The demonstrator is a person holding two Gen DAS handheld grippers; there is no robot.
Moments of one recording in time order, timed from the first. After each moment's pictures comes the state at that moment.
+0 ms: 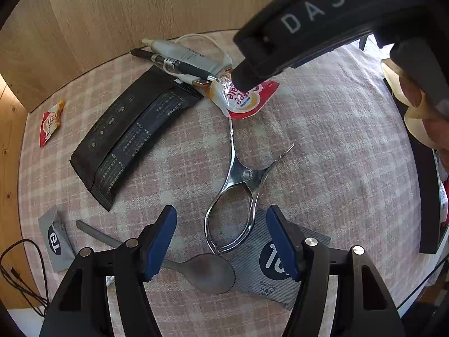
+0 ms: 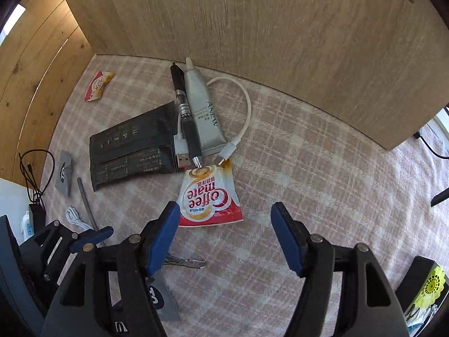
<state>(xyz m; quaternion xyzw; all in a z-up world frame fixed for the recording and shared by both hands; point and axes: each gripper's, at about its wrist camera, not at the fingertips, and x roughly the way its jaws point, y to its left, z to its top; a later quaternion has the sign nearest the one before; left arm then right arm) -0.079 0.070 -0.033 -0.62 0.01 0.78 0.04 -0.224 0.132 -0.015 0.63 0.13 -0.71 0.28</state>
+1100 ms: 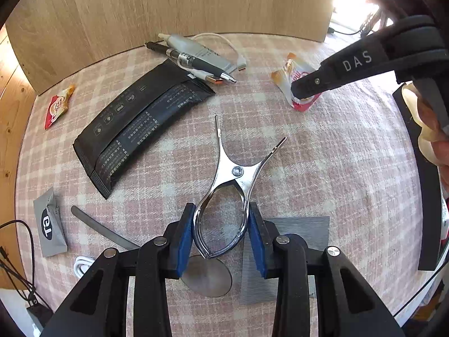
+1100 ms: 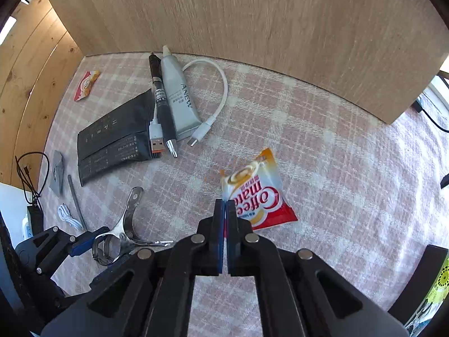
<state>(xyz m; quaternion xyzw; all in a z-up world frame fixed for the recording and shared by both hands) -0.068 0.072 -0.035 -0.60 -0.02 0.80 0.00 -0.212 0.191 -0.026 0.64 0.10 -0.72 0.26</state>
